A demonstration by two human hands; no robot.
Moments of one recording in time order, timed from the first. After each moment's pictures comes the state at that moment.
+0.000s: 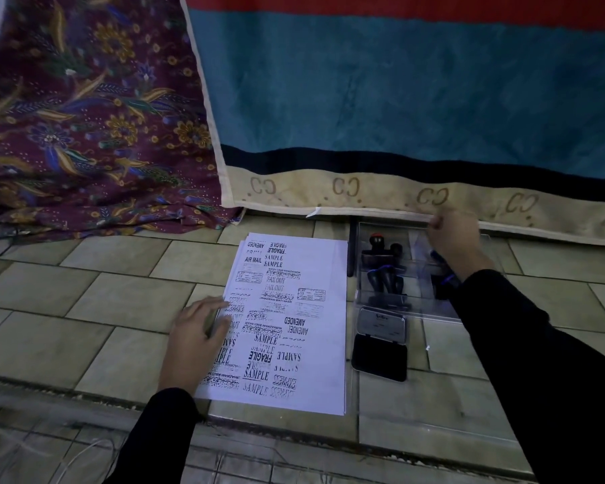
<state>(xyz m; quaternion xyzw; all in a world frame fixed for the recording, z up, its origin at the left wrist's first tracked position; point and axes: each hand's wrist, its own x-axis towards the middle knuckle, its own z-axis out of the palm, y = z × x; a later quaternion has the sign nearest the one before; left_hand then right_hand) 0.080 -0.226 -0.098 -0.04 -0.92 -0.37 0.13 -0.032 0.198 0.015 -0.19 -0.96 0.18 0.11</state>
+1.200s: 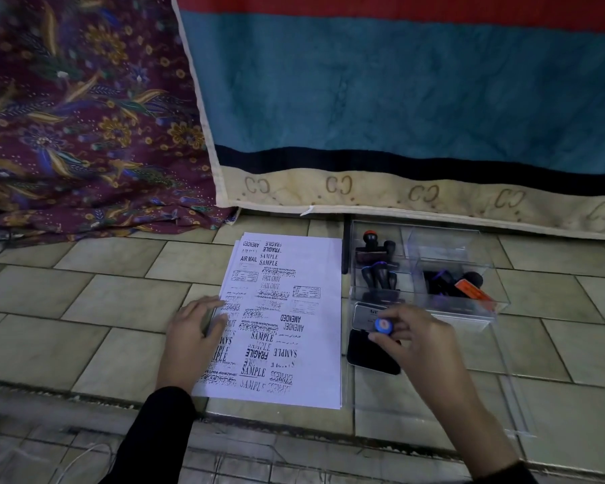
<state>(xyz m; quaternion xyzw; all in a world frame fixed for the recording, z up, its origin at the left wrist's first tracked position) 0.081 -0.224 -0.092 -0.04 -0.92 -0.36 0.13 0.156 0.116 -0.009 0.00 -0.90 0.41 0.13</state>
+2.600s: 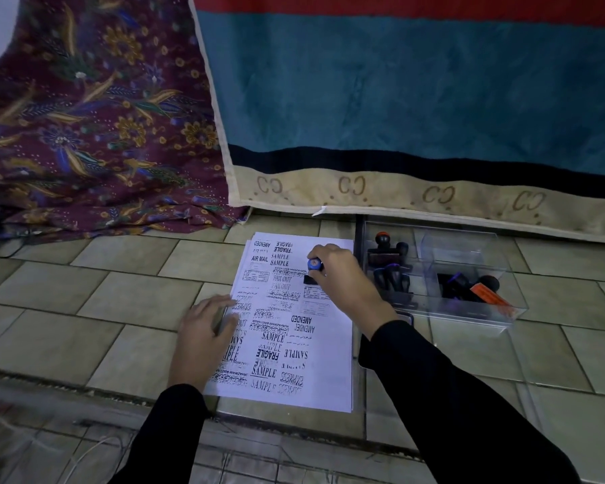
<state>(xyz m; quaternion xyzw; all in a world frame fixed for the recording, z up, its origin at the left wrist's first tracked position) 0.079 -0.226 -0.097 -0.03 -0.92 -0.37 0.13 0.019 0.032 -0.017 0.12 -0.95 0.29 0.05</state>
